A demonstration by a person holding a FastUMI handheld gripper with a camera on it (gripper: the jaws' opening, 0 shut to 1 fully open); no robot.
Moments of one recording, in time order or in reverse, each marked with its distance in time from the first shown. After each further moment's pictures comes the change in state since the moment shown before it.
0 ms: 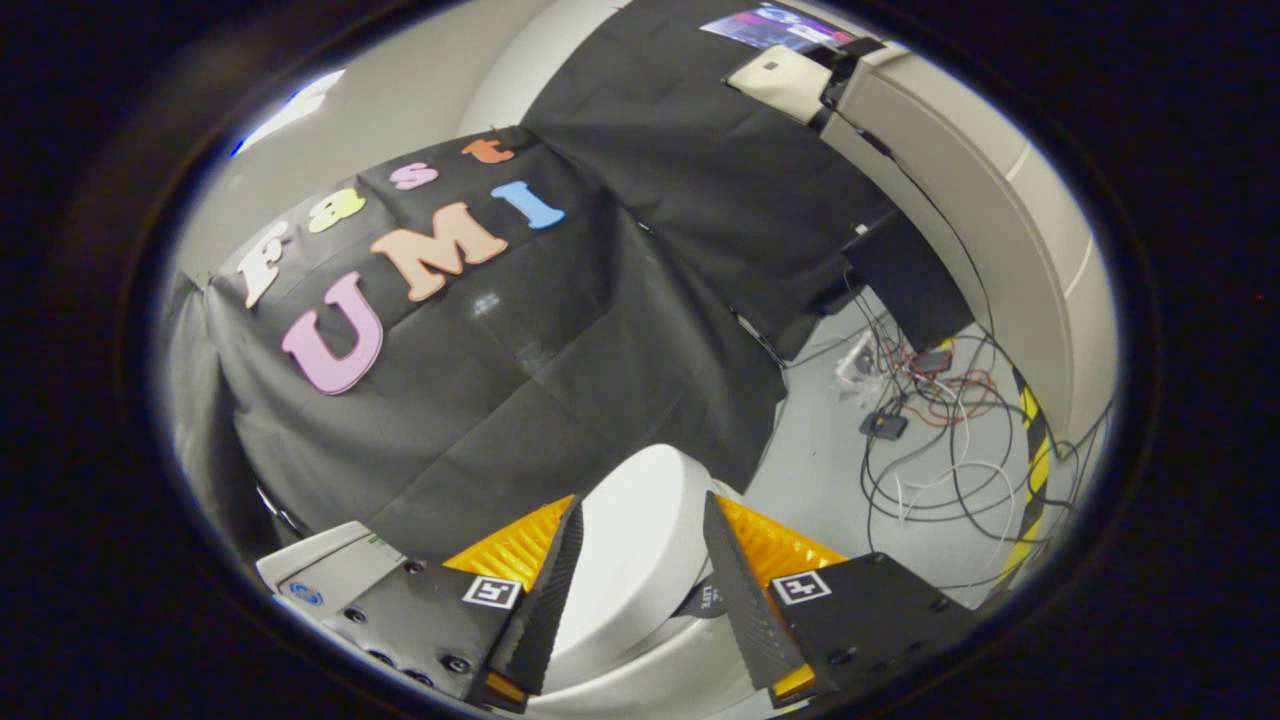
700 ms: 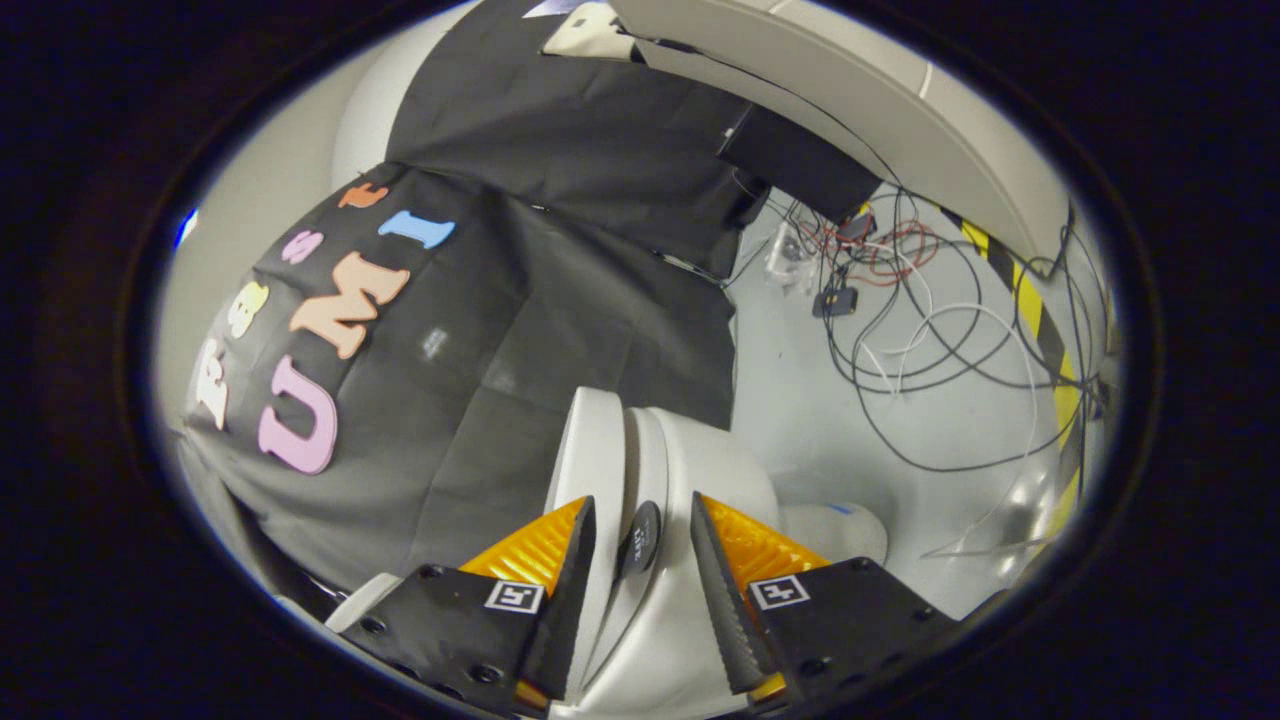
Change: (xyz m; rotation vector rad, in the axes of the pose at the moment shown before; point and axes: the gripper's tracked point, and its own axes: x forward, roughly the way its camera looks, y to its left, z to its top) arm 0.010 -0.039 -0.059 0.378 0.110 -0.056
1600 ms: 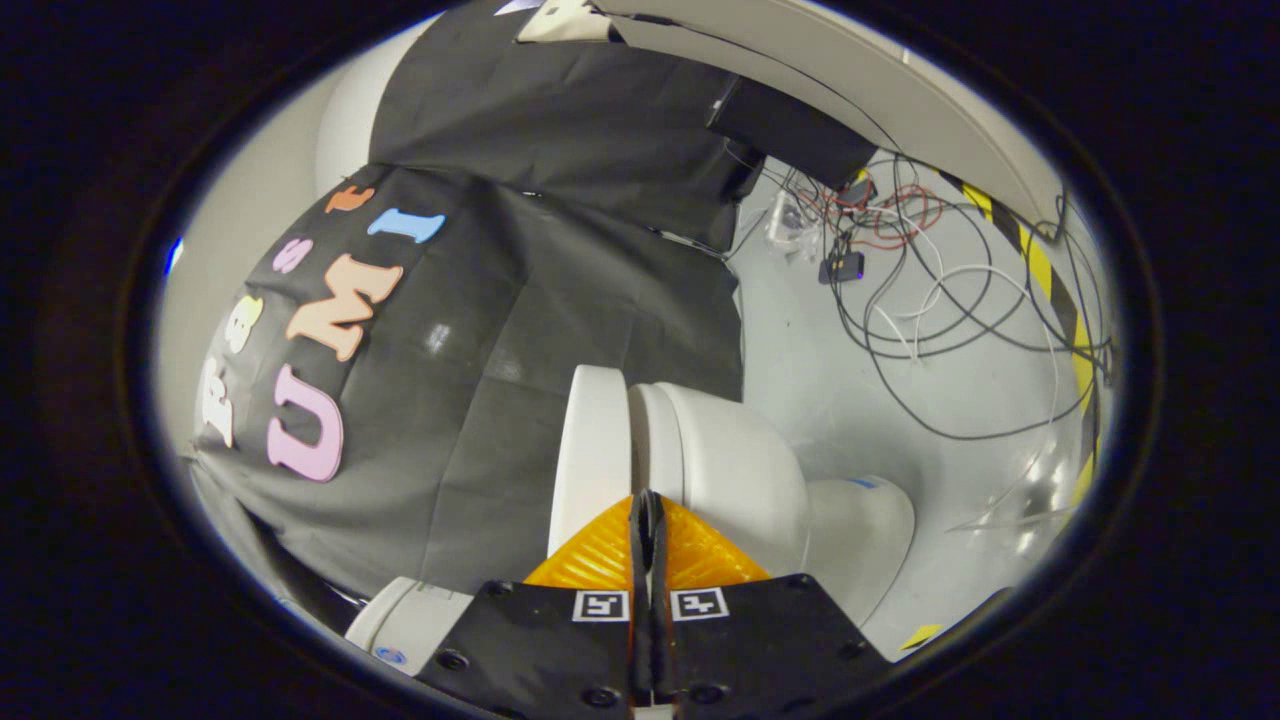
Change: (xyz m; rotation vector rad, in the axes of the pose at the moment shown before) arm 0.014 0.009 -0.015 -0.024 0.040 -0.005
